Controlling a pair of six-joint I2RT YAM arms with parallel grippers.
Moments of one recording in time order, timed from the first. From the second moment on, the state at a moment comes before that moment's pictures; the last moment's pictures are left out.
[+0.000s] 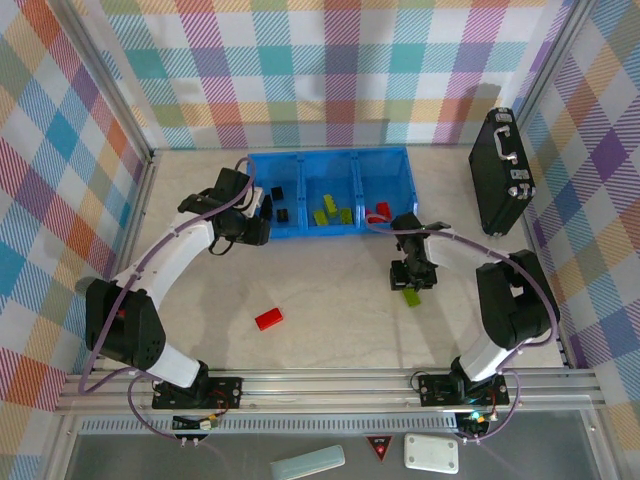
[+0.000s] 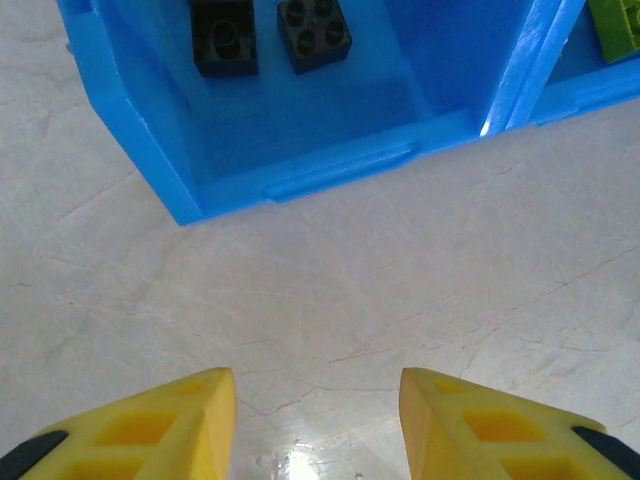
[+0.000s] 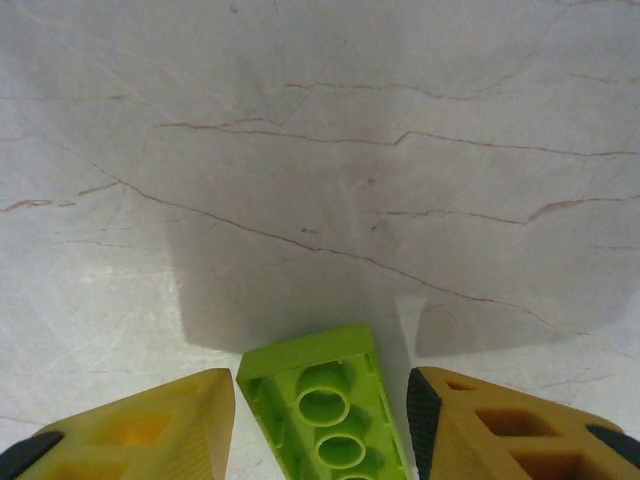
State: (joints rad) left arm -0.32 1.51 1.26 -0.84 0.04 -0.11; right arm 0.41 1.63 0.95 -0.83 0.02 0.34
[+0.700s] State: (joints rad) left arm -0.32 1.51 1.26 -0.83 0.04 -0.11; right arm 0.42 1.64 0.96 -0.83 0.03 0.33
